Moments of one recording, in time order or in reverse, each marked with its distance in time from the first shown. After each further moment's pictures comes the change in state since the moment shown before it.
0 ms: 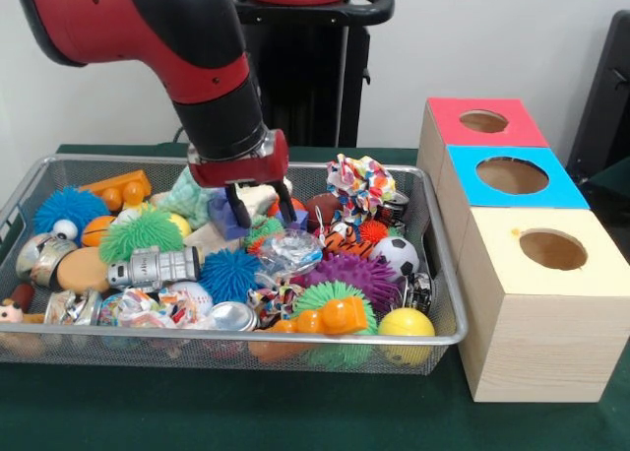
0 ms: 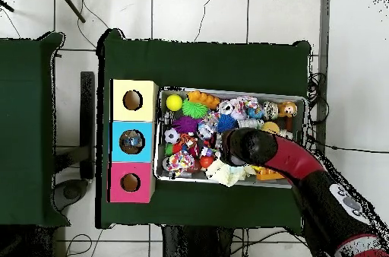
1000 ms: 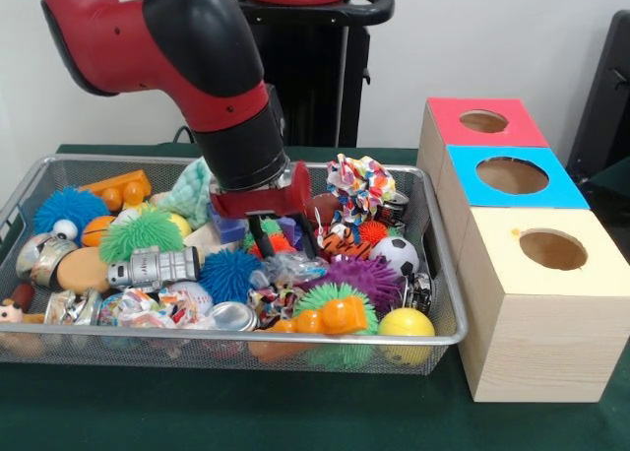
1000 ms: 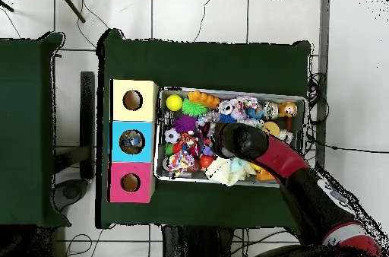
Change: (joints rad) arm 0.029 0.061 0.000 0.000 0.139 -0.155 0.000
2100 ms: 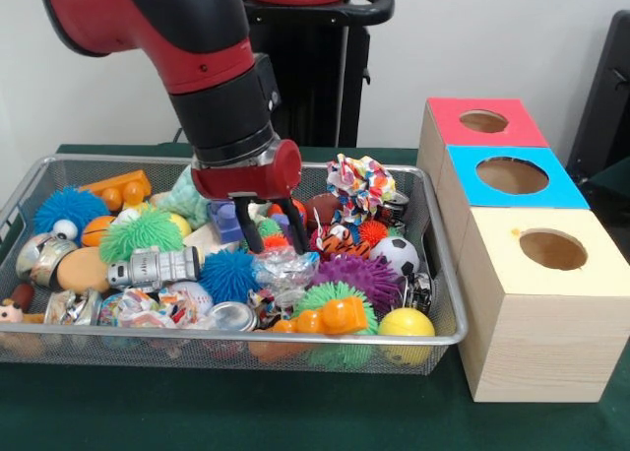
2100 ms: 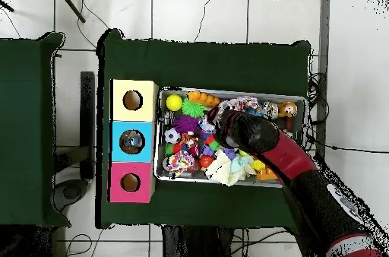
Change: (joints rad) arm 0.031 -0.098 -0.024 0.023 0.182 -0.029 0.008
